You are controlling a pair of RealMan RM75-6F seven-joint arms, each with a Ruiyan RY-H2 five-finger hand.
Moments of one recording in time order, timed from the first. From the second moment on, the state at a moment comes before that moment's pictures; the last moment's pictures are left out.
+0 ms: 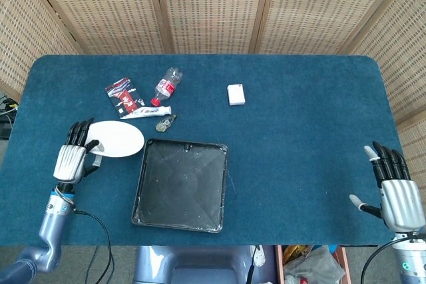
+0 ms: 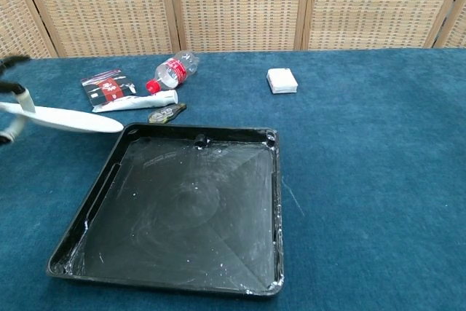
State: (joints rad) left arm -0.39 -1.77 -0.11 -0.73 1.52 1.46 -0.31; right arm 0.08 -1.11 0.10 -1.70 -1.56 1.57 -0.05
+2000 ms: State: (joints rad) left arm -0.61 -1.51 0.01 -1.49 1.57 1.12 0.04; right arm 0.07 -1.13 0.10 -1.69 -1.55 1.57 -0.08
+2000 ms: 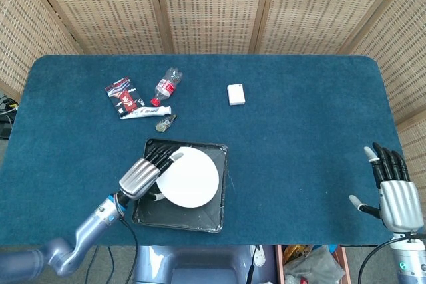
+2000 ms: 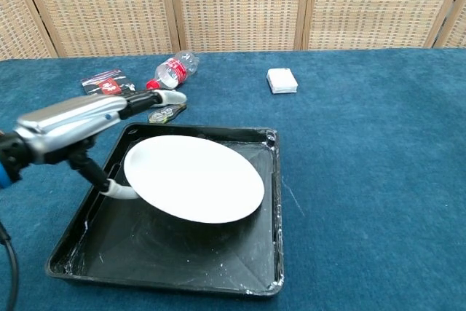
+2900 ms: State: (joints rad) left arm -0.32 -1.13 0.02 -1.62 1.30 1.39 0.16; right arm 0.07 -1.12 0.09 -1.70 -1.56 1.58 -0.07
